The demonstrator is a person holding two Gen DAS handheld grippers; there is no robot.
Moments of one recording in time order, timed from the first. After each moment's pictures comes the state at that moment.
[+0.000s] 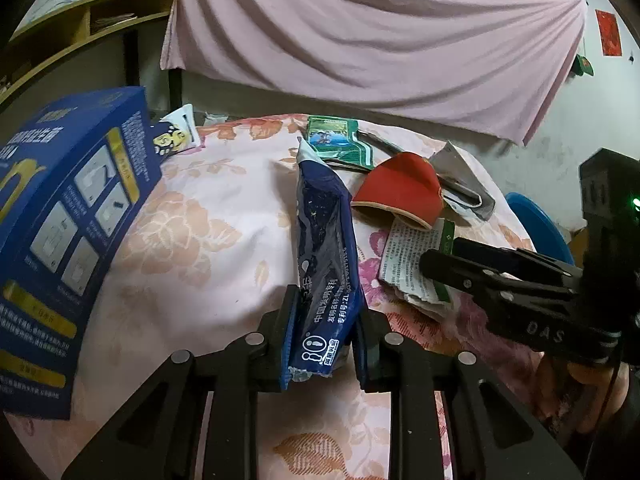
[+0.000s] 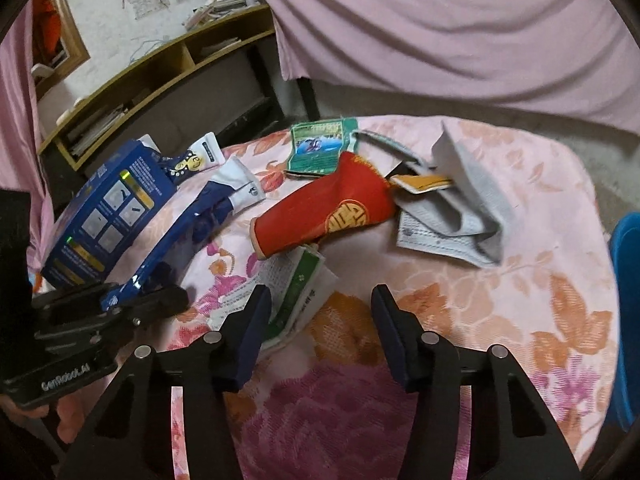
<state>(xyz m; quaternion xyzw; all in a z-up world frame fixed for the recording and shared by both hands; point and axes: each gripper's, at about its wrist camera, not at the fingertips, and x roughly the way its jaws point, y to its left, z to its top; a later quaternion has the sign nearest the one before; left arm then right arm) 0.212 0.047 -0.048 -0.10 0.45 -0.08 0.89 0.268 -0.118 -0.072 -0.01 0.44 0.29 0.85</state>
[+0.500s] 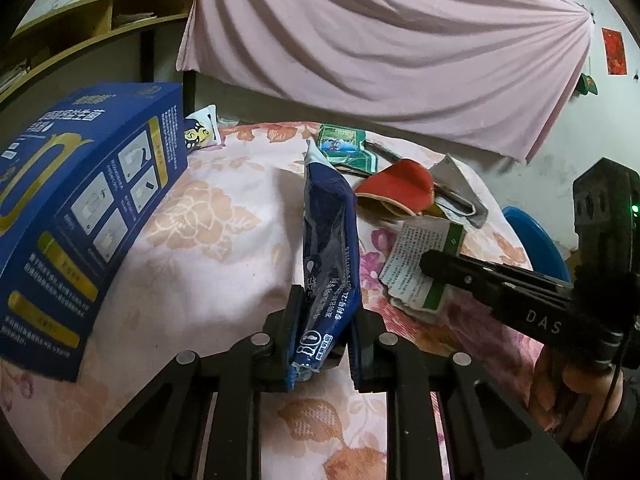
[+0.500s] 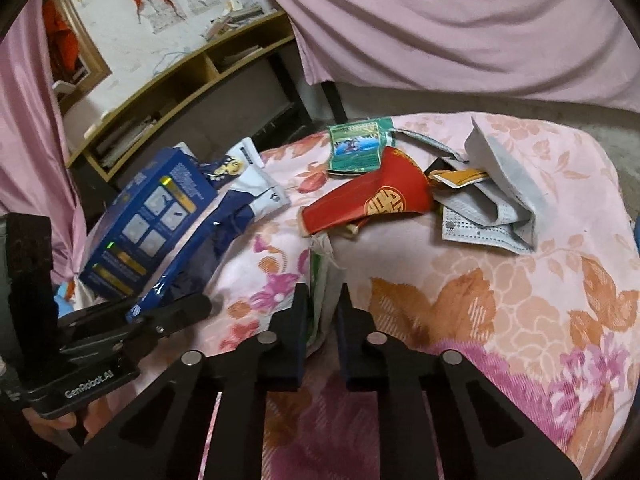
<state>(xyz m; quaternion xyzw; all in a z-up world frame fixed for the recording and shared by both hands) 0.187 0.047 -0.037 -0.12 0.43 -0.06 0.89 0.250 -0.111 -0.064 0.03 0.44 0.33 0.84</state>
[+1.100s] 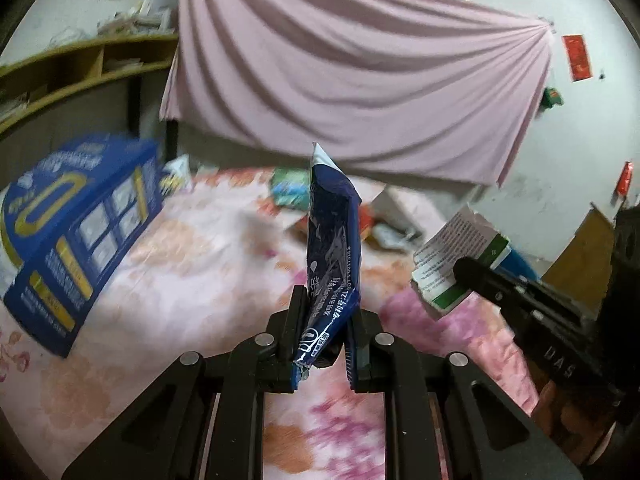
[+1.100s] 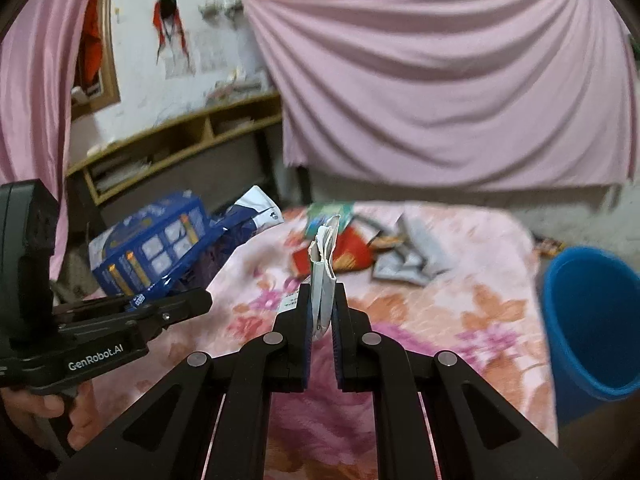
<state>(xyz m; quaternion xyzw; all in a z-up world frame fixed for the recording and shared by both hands) 0.151 0.005 -0.004 -0.11 0.32 -0.09 0.94 0.166 -0.150 -0.019 0.00 0.26 0.26 0.93</state>
